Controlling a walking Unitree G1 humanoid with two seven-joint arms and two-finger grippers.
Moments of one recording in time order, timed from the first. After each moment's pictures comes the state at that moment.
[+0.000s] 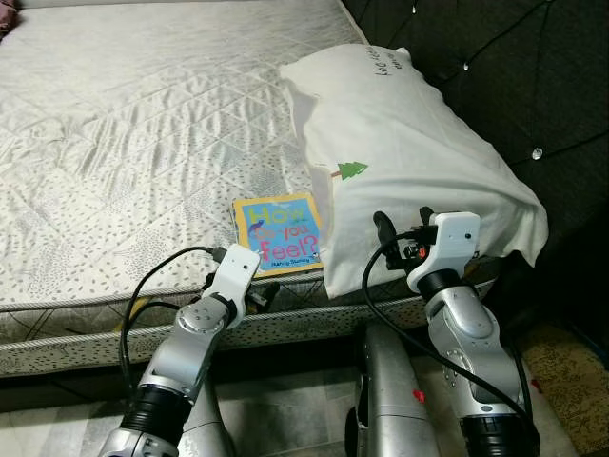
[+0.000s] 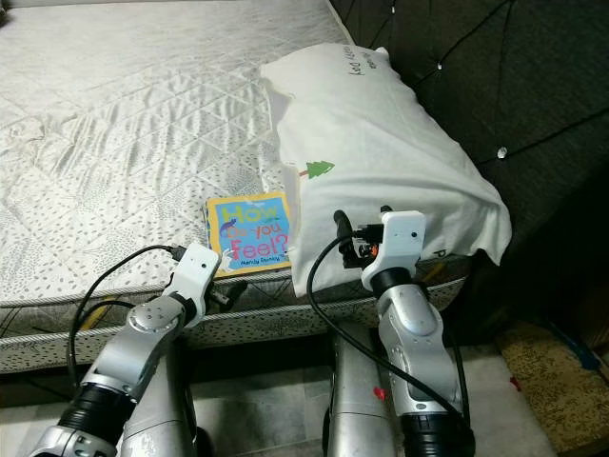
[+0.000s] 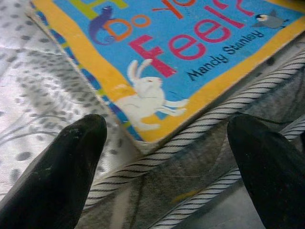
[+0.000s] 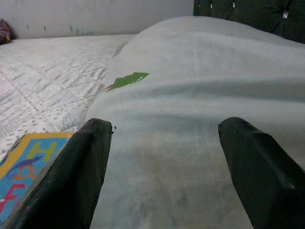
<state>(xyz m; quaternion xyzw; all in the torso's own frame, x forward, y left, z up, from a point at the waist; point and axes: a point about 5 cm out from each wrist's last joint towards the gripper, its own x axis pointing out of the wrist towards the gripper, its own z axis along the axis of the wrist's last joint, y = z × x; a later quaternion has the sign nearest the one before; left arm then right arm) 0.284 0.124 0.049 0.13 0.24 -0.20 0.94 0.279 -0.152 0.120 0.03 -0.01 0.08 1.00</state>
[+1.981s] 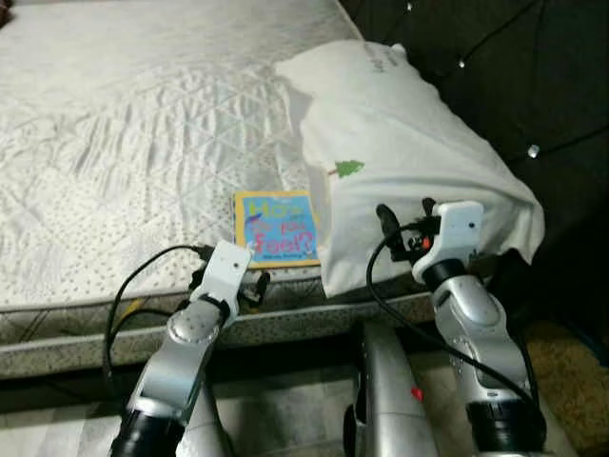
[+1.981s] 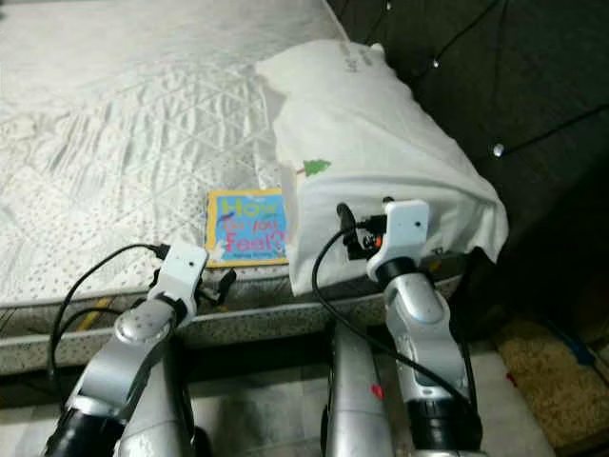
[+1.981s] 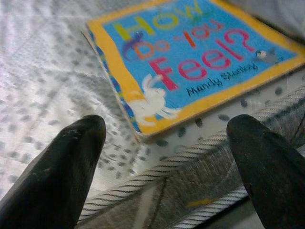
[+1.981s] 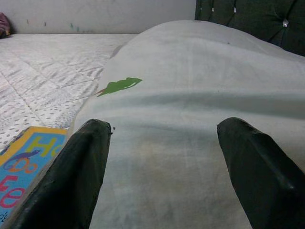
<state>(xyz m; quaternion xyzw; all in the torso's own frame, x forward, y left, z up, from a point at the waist) 0.266 0.128 0.076 0.13 0.17 -0.14 0.97 0.290 -0.159 0.127 0.02 -0.02 0.10 0.99</state>
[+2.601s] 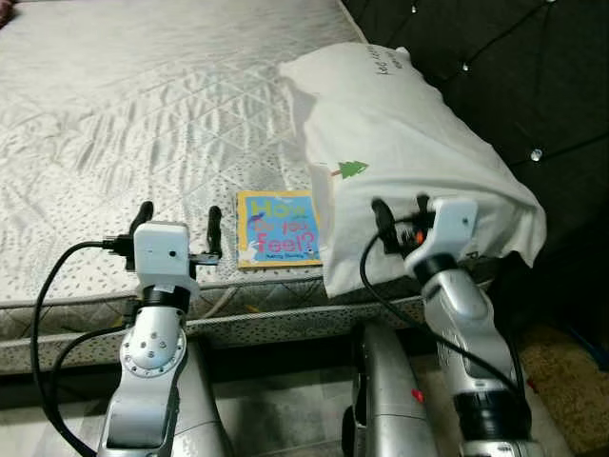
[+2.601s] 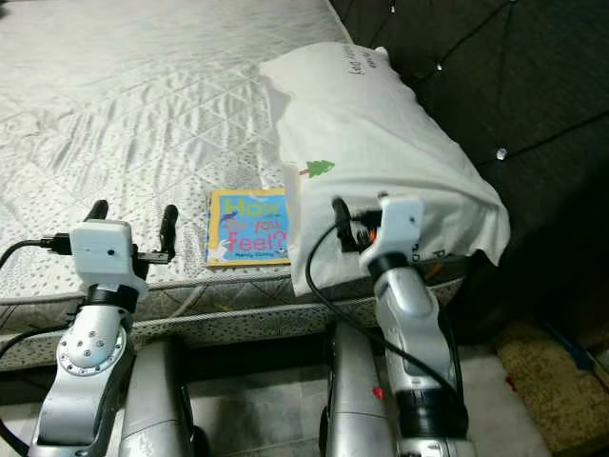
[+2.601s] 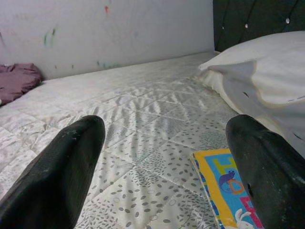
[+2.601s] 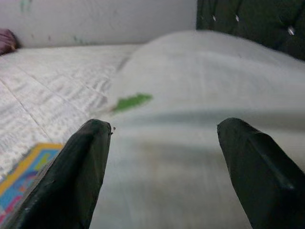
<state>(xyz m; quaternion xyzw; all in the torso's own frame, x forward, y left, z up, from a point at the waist) 0.244 0.155 0.141 0.09 -0.08 0.03 0.99 0.299 -0.149 0.131 0.04 -0.04 0.09 0.99</state>
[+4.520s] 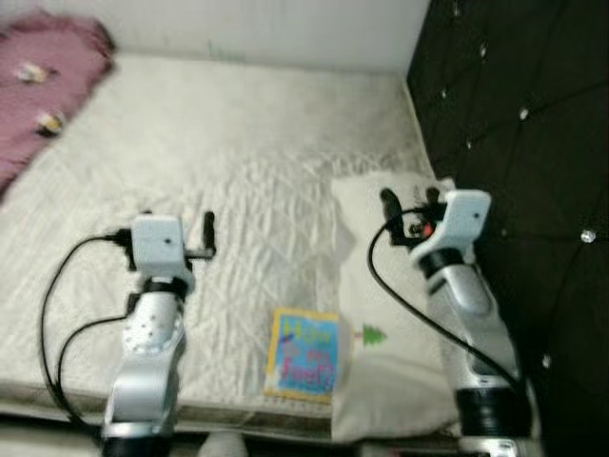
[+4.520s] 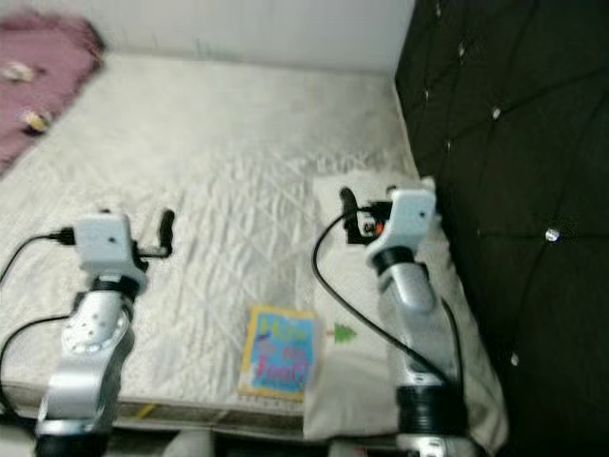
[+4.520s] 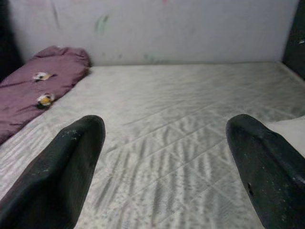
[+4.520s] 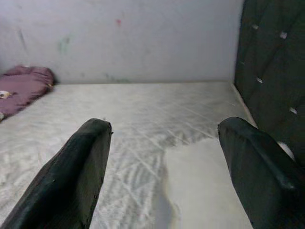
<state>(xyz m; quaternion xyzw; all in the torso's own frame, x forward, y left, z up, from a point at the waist) 0.264 0.157 0.128 0.05 -0.01 0.03 1.00 0.299 -0.160 0.134 0.06 -0.04 0.06 1.00</state>
